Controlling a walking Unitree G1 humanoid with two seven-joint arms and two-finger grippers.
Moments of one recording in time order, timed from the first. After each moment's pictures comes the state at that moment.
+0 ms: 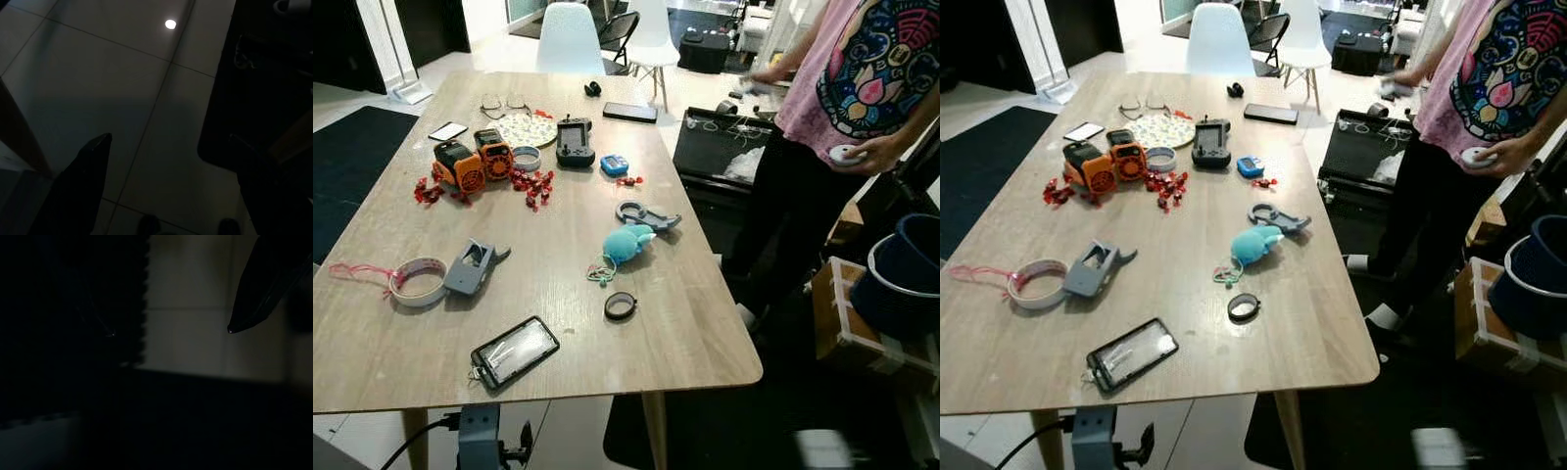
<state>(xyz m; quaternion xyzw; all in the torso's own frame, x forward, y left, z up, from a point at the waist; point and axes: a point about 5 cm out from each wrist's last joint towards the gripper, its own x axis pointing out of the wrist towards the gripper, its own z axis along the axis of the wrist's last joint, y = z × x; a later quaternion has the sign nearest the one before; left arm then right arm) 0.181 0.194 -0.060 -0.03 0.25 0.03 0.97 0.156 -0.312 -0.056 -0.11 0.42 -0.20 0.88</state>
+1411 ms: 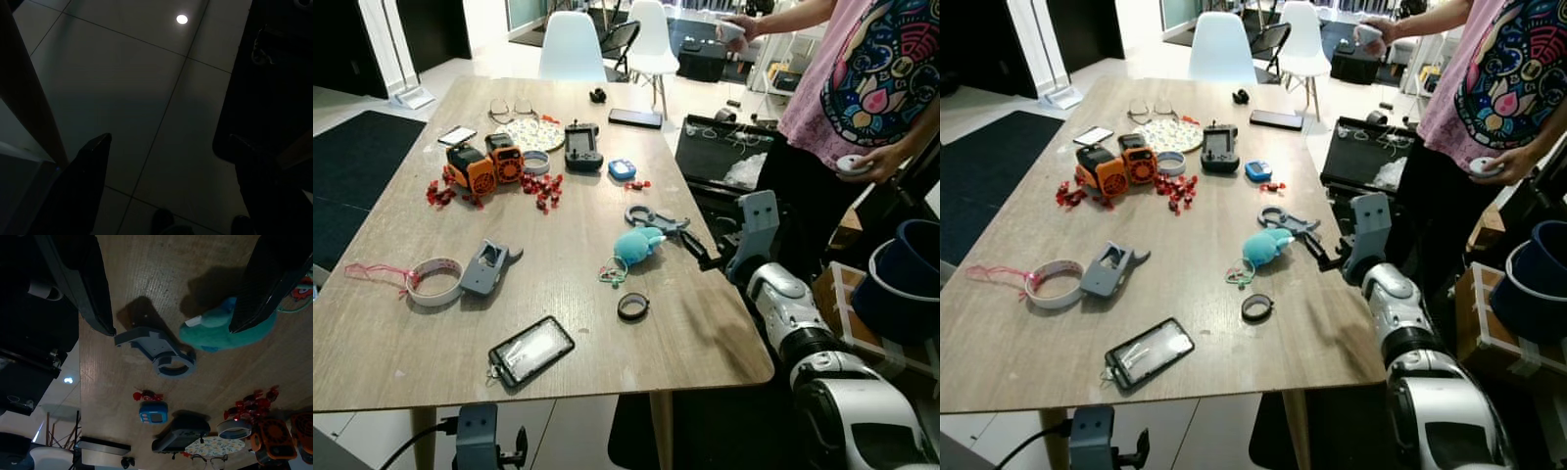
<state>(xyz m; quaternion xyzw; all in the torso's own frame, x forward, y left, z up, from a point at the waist) 0.179 0.197 -0.062 -0.01 0.27 0.06 0.96 0.386 -0.174 0.150 0.00 0.00 0.18 0.98</state>
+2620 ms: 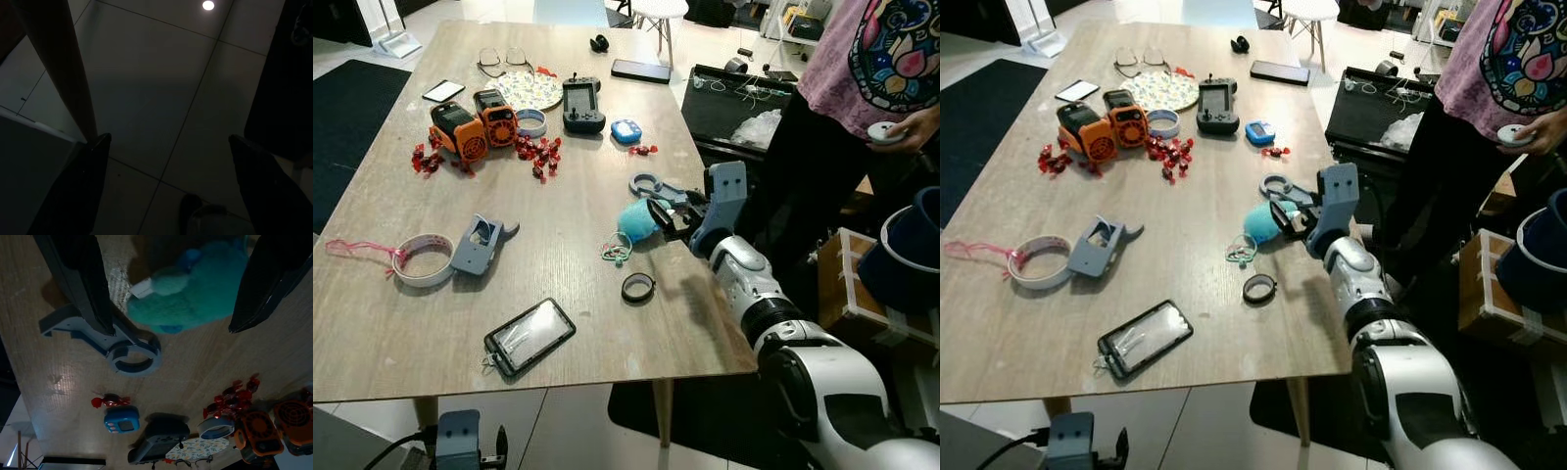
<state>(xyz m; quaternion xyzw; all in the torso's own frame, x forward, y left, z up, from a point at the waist) 0.164 0.216 -0.054 0.02 0.23 0.11 0.97 0.403 -0.128 0.185 0.05 -0.05 0.20 0.98</state>
